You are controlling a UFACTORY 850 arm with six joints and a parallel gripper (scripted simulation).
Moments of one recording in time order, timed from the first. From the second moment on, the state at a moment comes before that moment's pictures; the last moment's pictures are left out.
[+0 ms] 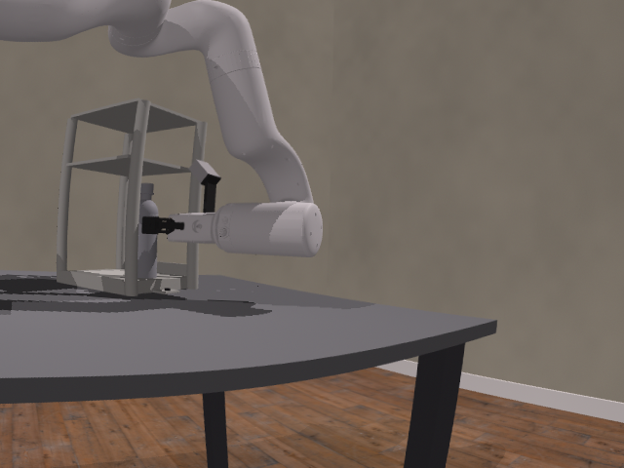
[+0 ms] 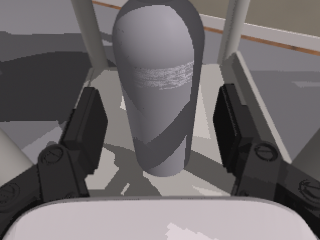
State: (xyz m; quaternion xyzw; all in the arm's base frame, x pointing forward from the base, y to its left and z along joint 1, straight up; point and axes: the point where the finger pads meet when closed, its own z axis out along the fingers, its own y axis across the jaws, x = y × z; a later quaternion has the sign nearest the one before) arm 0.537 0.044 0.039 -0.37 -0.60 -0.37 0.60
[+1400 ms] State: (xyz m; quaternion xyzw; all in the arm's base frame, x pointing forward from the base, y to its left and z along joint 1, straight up) arm 0.579 -0.040 0.038 -0.37 -0.60 -0.37 0.60
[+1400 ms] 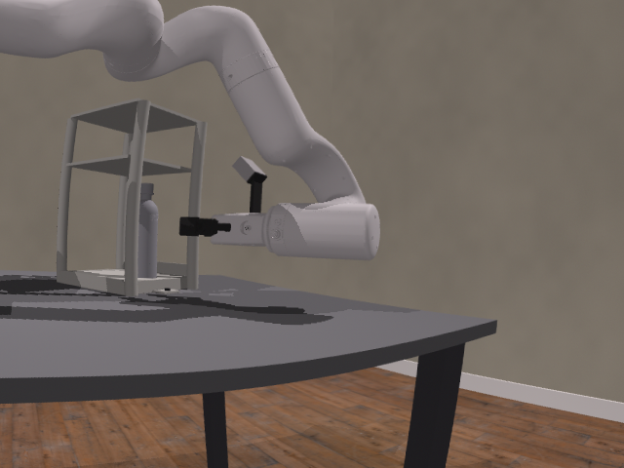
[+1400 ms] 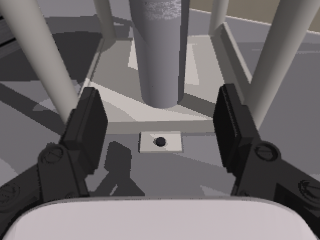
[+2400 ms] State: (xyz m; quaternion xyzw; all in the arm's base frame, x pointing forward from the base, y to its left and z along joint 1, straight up) arm 0.584 -0.049 0.039 -0.37 -0.60 -0.37 0.60
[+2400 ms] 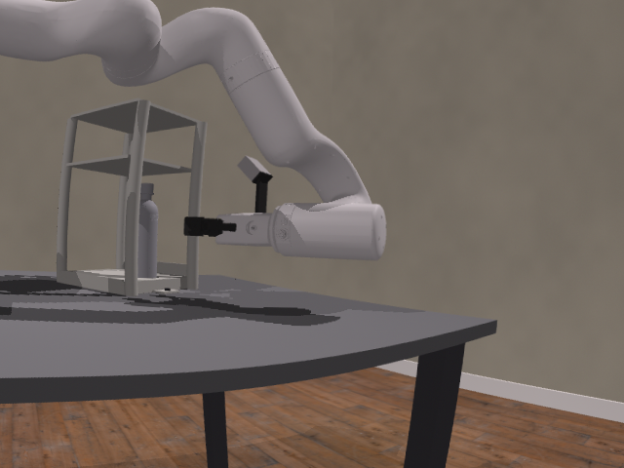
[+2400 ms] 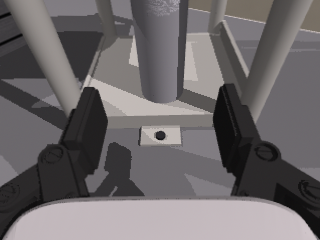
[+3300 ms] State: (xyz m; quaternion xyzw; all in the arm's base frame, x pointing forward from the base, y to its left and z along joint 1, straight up) arm 0.584 -0.049 0.073 -0.37 -0.60 -0.37 0.60
